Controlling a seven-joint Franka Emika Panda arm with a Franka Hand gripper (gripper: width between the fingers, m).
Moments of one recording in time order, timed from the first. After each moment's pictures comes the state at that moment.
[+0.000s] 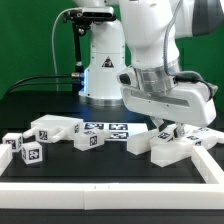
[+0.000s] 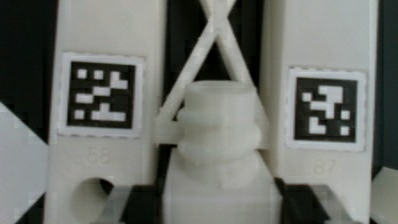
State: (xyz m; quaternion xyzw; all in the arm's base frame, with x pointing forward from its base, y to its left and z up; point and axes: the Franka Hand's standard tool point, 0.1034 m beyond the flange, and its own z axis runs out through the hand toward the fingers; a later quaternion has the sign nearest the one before) arm 0.429 0.110 0.029 -0.90 0.41 0.13 0.10
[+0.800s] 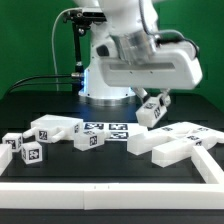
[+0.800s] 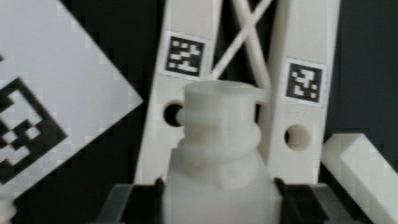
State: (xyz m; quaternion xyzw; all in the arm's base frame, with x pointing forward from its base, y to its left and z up) arm 0.421 0.064 0.094 -0.93 0.32 0.15 0.12
